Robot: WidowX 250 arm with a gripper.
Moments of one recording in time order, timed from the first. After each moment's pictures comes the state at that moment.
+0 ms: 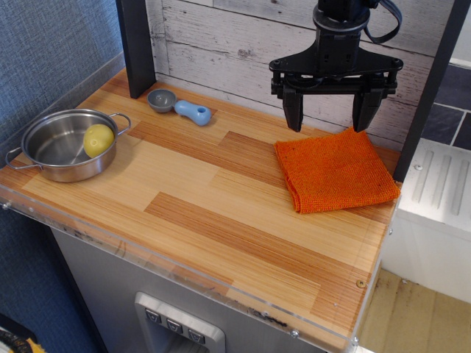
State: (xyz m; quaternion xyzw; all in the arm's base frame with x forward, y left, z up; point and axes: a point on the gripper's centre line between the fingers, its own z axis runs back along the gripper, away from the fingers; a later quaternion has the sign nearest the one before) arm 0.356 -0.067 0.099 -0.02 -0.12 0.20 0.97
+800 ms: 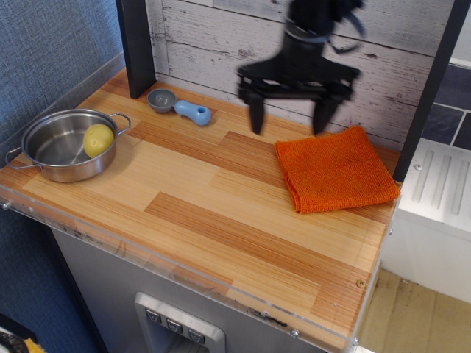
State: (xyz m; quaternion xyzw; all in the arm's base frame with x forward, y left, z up) arm 0.346 -0.024 0.091 0.04 -0.11 0.26 0.96
